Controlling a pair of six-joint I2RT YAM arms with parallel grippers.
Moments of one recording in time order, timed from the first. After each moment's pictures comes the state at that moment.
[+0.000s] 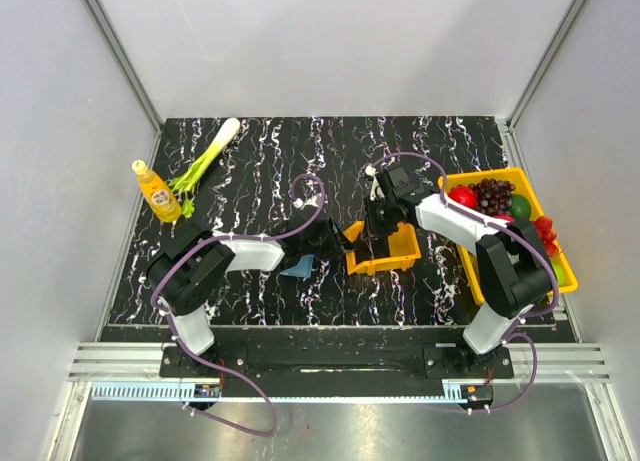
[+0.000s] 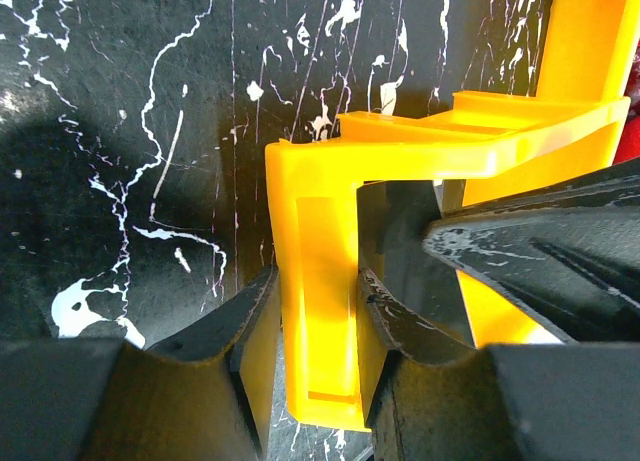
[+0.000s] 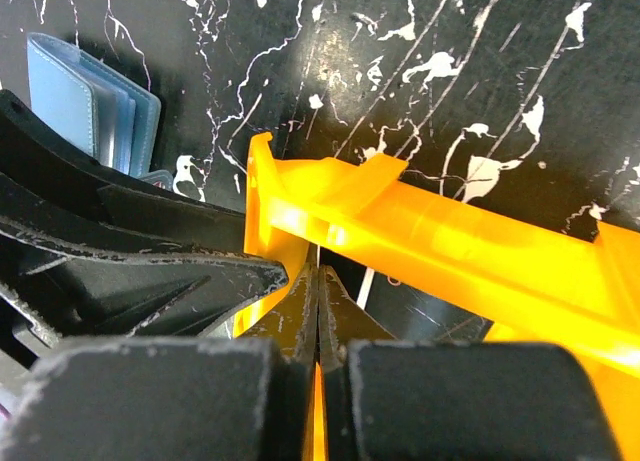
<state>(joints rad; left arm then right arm) -0.78 1.77 0.82 0.27 0.10 -1.09 0.49 1.68 1.11 -0.44 -0.26 0.34</state>
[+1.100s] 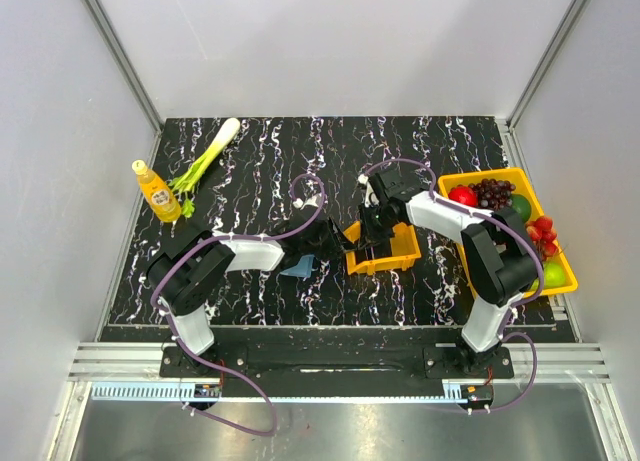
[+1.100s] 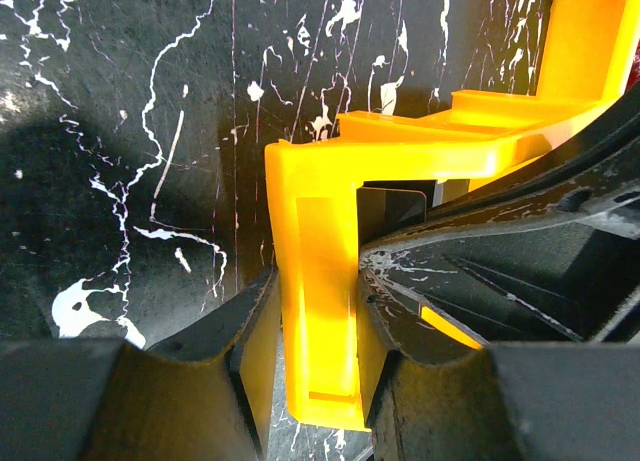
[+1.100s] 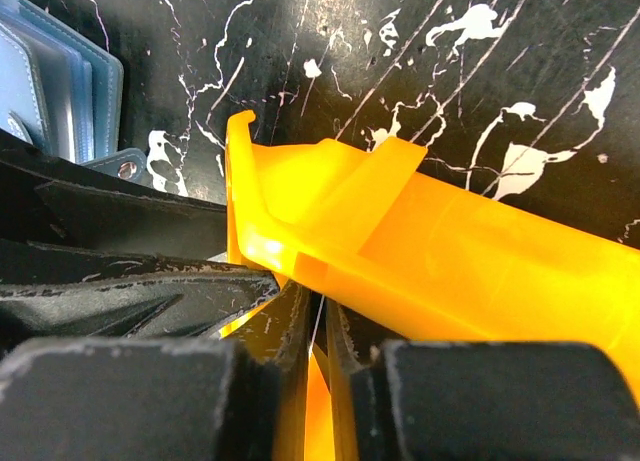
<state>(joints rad) -0.78 1.77 0.82 0.27 0.10 -1.09 0.51 1.78 1.14 -0.49 -0.29 0.33</state>
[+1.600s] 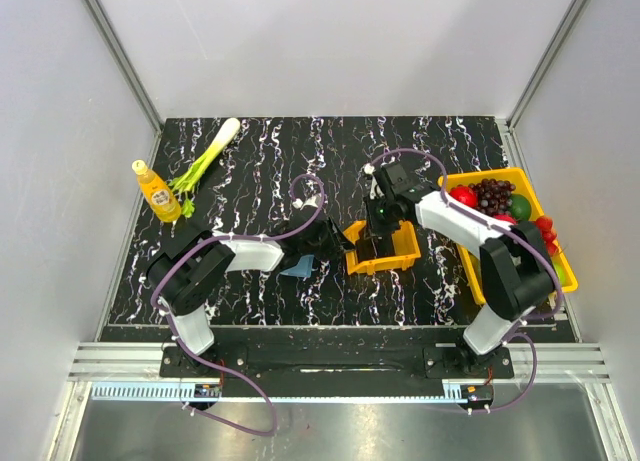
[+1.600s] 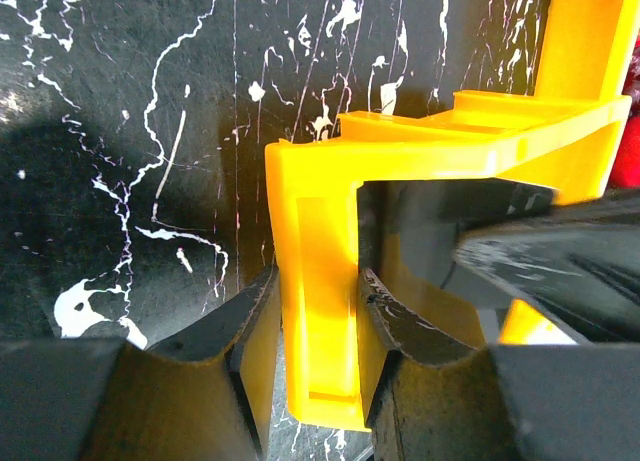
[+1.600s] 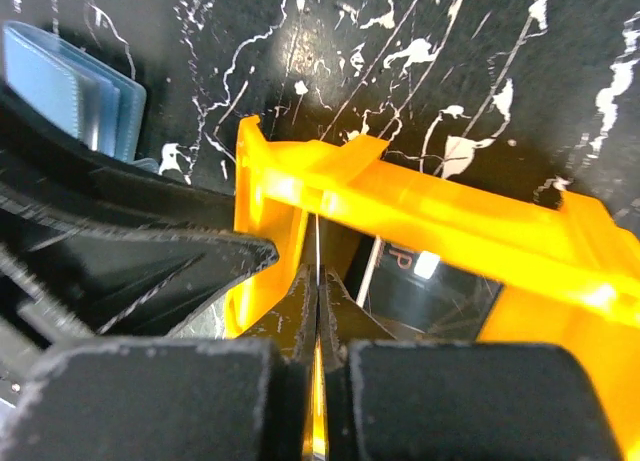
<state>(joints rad) -0.77 1.77 0.82 0.28 0.11 -1.09 0.52 1.70 1.15 -0.52 -0.20 0.32</state>
